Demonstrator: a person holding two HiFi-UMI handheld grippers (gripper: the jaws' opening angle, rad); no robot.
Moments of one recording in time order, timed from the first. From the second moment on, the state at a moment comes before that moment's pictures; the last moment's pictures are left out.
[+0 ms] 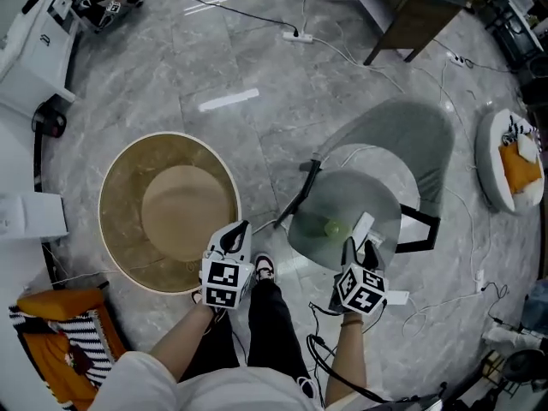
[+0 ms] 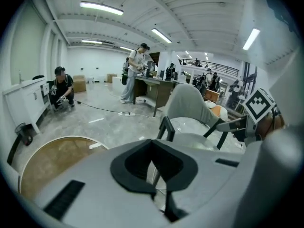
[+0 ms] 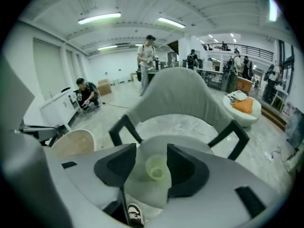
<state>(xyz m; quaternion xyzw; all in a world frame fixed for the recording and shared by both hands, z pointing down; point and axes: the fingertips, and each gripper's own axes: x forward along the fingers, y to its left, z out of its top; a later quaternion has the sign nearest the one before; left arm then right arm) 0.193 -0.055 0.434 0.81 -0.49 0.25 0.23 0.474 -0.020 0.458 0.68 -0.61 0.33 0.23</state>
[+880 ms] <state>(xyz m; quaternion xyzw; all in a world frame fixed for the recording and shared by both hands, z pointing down) -0.169 0.077 0.188 0.66 -0.73 0.07 0.16 0.054 -0.029 0.183 0.50 -0.85 0.11 0.11</state>
